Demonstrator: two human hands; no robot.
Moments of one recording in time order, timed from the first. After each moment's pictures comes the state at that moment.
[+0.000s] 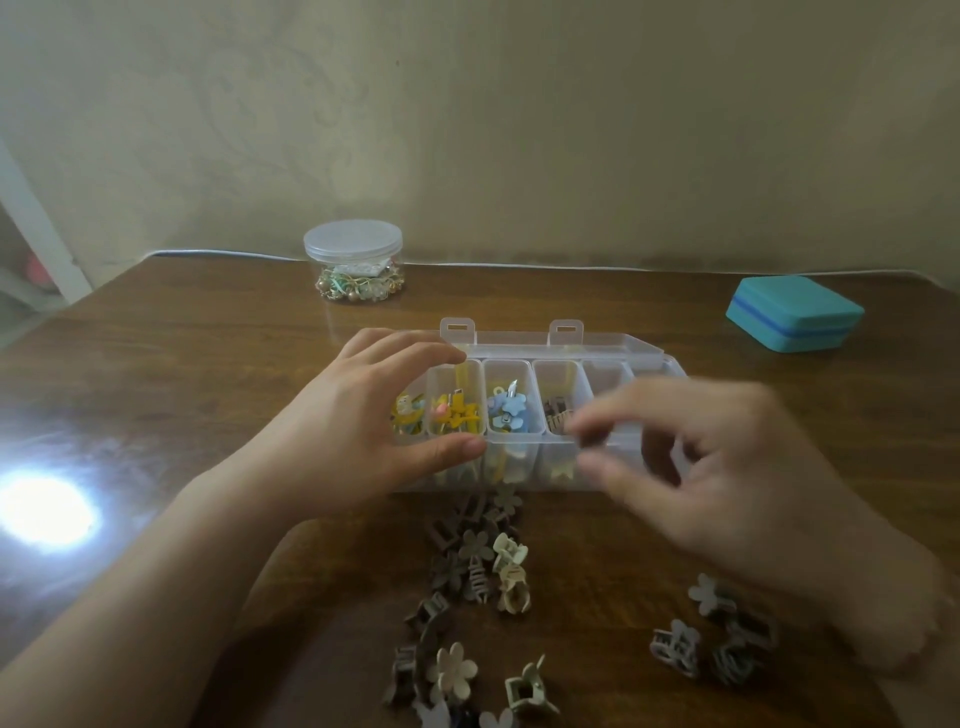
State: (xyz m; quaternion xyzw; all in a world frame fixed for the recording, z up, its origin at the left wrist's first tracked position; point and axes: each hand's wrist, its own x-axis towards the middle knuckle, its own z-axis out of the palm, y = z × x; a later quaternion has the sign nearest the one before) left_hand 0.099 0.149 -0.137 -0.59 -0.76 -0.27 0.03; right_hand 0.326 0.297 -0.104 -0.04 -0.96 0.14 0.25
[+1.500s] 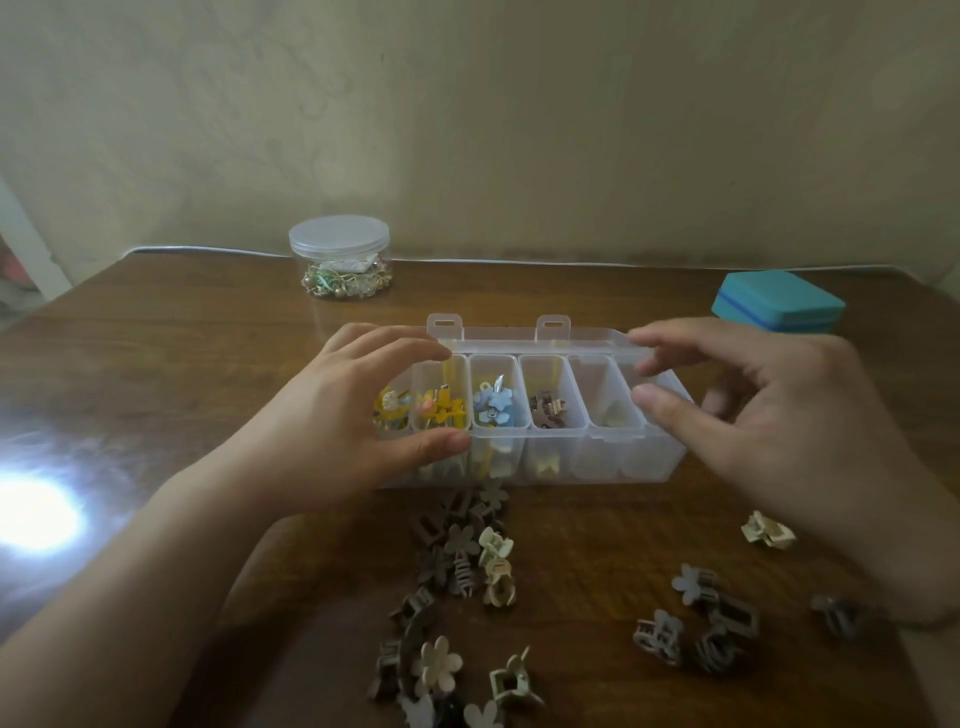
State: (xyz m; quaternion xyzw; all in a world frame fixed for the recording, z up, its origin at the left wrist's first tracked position) left_hand 0.099 0.149 -0.137 -0.59 -0.76 -0.27 0.03; right_hand 0.343 0.311 -0.086 -0.16 -0.92 0.14 0.31
